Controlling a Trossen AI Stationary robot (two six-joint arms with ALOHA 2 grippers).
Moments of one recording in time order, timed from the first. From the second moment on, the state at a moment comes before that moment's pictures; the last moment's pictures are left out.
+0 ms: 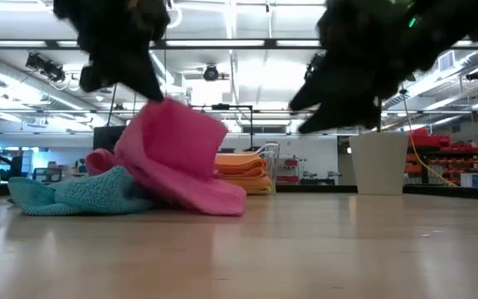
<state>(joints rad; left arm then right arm) -0.34 1.40 0.92 -0.45 -0.36 -0.97 0.41 1.61 0.74 0.21 0.48 0.68</state>
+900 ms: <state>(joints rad) -0.36 1.39 0.86 -0.32 -0.34 -1.10 0.22 1.84 1.07 0.08 0.22 0.34</state>
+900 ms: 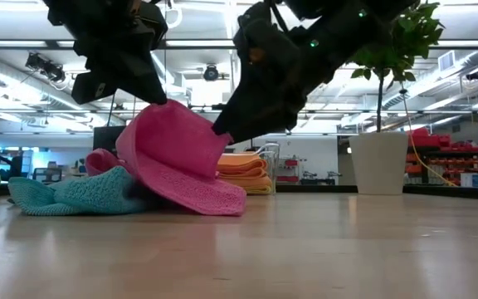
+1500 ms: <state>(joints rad) -0.35 1.39 0.86 -0.33 -0.37 -1.05 0.18 1.81 1.09 0.11 0.13 0.27</state>
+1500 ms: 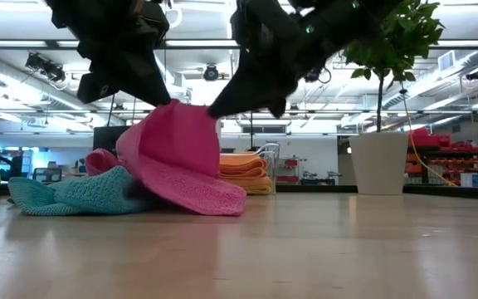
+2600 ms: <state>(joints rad) -0.37 1.80 0.99 -0.02 -0.33 -1.33 -0.19 1.63 1.30 -0.75 0.03 0.16</state>
